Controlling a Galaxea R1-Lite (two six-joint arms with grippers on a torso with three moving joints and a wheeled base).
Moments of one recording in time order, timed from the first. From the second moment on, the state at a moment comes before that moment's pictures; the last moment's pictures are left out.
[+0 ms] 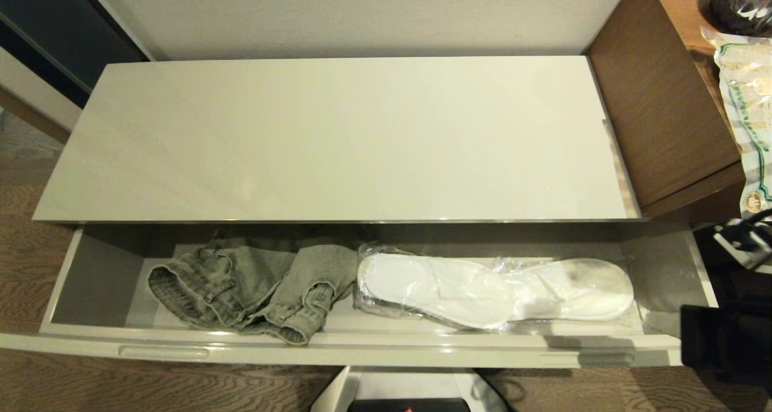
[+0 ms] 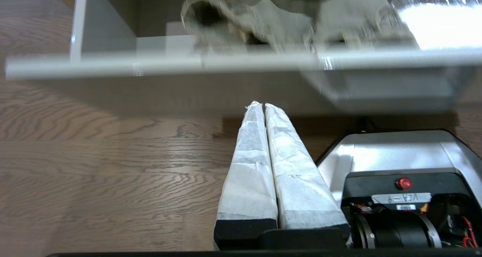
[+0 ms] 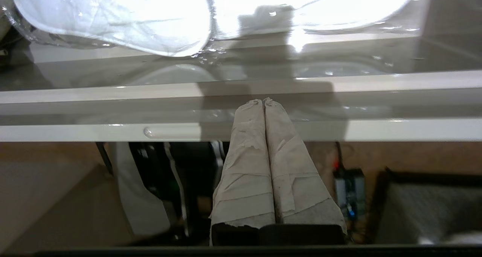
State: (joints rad) left arm 0.00 0.00 0.00 0.02 0.00 0.04; right arm 0.45 1.15 -0.62 0.19 -0.23 0.40
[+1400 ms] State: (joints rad) left arm 0.00 0.00 0.00 0.02 0.00 0.04; right arm 0.35 0.73 -0.88 0.81 -0.39 0.34
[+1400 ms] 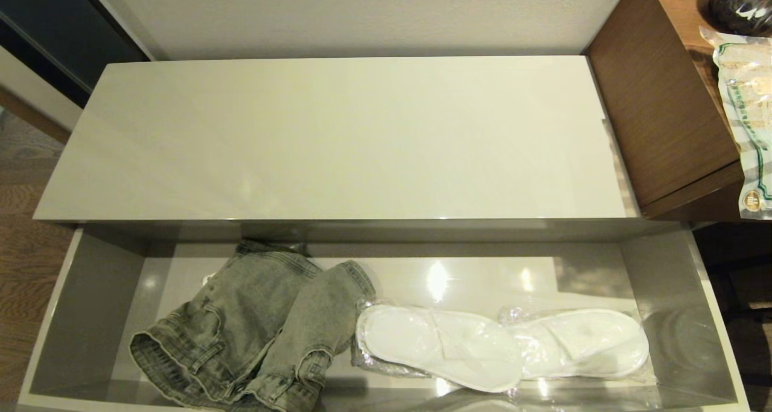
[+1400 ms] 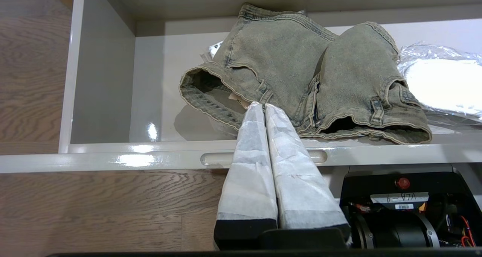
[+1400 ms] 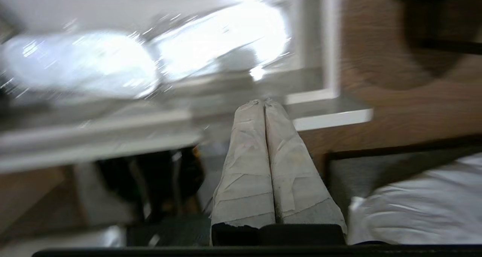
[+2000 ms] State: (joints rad) left arm 0.00 0.00 0.00 0.02 0.00 0.04; right arm 0.22 0.95 -1.30 0.84 -0.40 0.51
